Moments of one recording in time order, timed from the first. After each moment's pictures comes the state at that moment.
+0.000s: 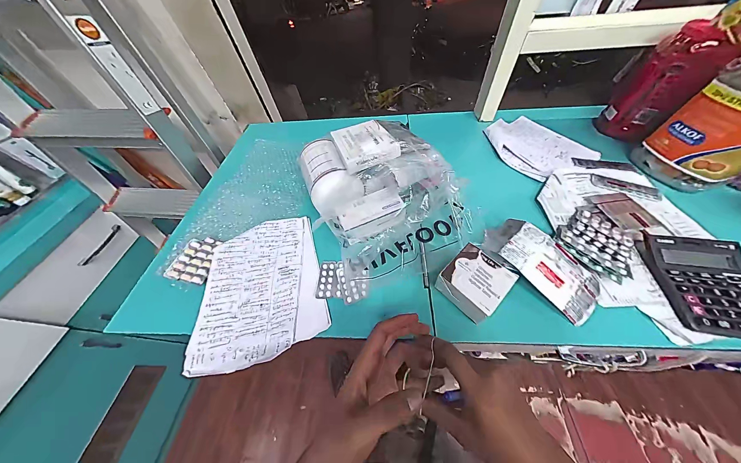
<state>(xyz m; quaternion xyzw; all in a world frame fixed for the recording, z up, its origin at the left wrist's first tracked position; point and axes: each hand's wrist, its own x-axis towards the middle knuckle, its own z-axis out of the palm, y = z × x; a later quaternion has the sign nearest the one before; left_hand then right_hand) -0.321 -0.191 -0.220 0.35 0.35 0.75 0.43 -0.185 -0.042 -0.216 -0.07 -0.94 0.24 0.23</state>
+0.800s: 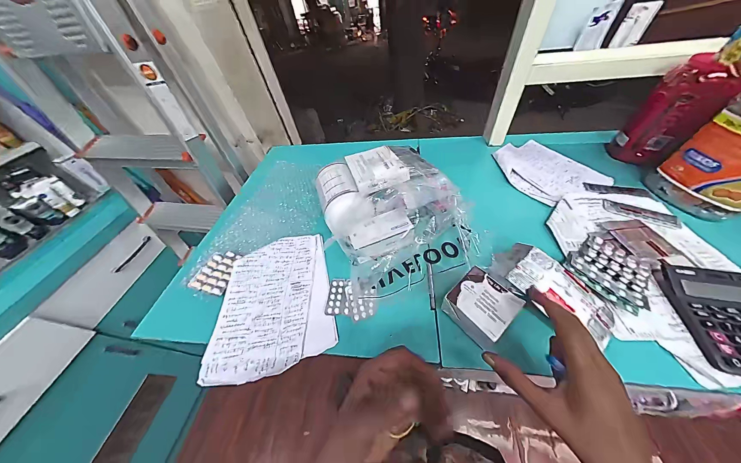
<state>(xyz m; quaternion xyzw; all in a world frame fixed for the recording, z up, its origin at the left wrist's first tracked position) -0.324 -0.182 -0.205 0.35 0.28 0.77 0.46 -0.166 0.024 -0.183 -0.23 -0.89 0.22 0.33</state>
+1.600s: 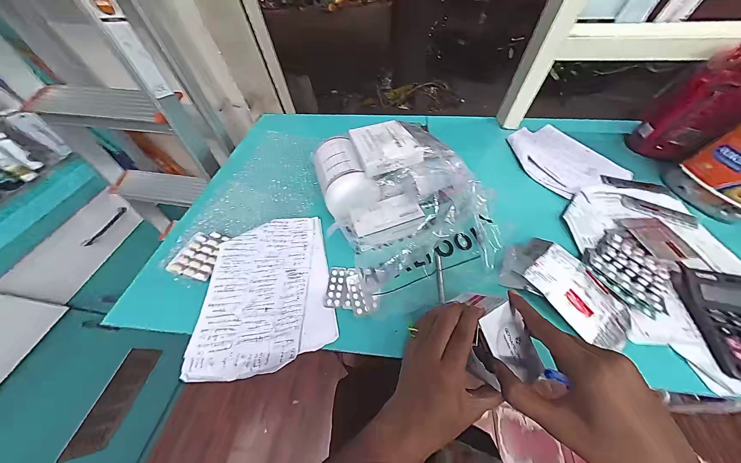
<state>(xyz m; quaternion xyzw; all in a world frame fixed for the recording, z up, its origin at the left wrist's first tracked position) -0.308 -0.109 -0.226 0.49 0.70 0.51 -0.11 -0.187 0.012 -0.142 -0.19 -0.96 0.13 0.18</state>
